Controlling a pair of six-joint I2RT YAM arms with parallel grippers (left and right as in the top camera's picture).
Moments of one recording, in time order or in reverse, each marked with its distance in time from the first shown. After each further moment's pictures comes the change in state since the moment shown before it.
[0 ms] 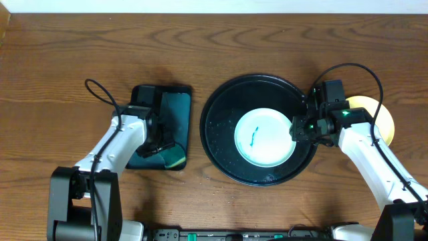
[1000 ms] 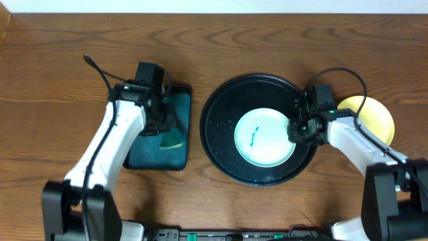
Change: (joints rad) left arm -0.065 -0.051 0.284 -0.192 0.045 0.183; right arm 0.000 0.203 -0.066 0.211 0.000 -0.033
